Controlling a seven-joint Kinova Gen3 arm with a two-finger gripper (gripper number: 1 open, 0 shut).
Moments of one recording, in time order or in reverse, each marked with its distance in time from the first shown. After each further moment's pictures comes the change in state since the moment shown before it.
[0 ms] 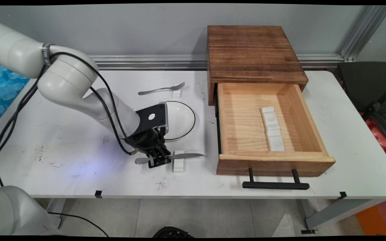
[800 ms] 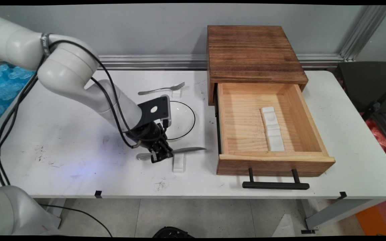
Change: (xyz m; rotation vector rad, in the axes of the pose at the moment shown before) arm 0.016 -0.005 -0.016 -0.011 0.006 -0.011
